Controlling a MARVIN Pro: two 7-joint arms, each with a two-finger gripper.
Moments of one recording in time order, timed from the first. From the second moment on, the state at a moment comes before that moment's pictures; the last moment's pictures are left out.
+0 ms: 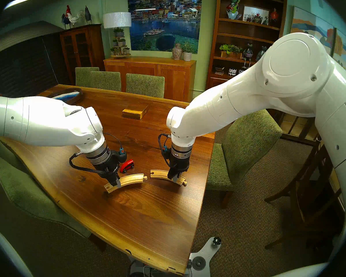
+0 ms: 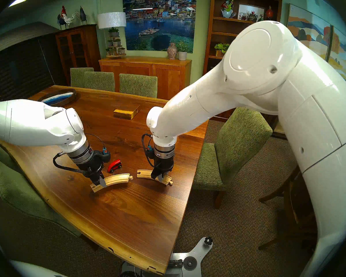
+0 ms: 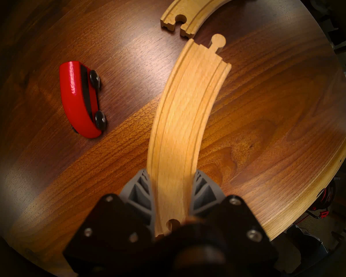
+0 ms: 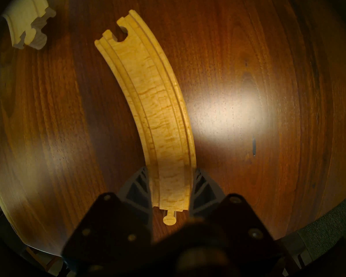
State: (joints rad) left arm -0.46 -0.68 0.95 -1.74 -1.30 0.75 -0.45; right arm 0.32 -1.63 -1.06 -1.27 2.09 0.72 0.29
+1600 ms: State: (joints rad) left arm -0.46 -0.68 0.95 -1.74 -1.30 0.75 -0.45; right arm 0.30 -1.63 -1.06 -1.22 2.05 0.73 0.32
